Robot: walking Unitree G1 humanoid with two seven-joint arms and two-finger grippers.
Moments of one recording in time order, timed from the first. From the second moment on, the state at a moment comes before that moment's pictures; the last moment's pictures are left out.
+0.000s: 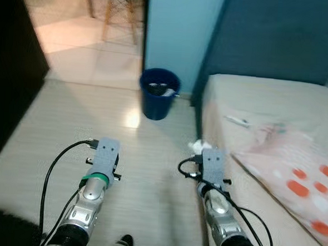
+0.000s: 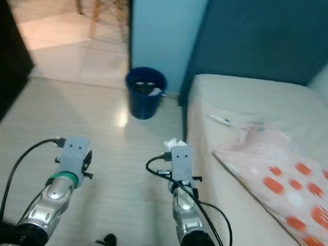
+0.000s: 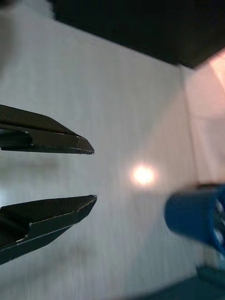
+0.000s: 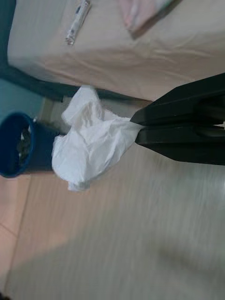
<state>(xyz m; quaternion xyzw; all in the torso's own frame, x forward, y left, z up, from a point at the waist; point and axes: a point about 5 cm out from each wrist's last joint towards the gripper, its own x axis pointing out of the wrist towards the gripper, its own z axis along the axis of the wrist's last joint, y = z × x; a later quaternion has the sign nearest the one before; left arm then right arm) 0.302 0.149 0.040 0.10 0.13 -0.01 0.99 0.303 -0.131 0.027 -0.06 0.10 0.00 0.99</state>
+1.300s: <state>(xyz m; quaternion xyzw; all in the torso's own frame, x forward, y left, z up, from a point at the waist) 0.307 0.147 0.044 0.09 0.13 -0.03 0.99 0.308 -0.126 0.036 -0.05 0.08 -0.01 1.00</state>
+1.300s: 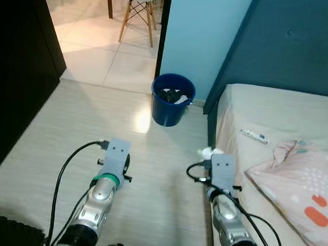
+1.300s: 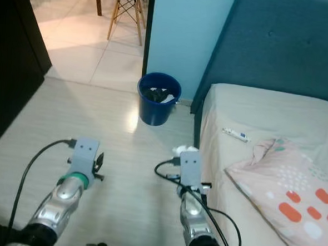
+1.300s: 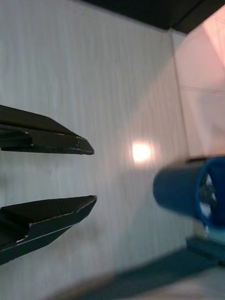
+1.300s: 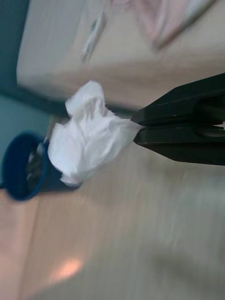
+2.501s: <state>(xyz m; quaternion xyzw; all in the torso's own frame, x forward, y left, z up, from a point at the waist) 0.320 0.150 0.052 0.11 0.14 -0.07 0.98 0.303 -0.137 0.033 -0.03 0.08 -0.08 0.99</state>
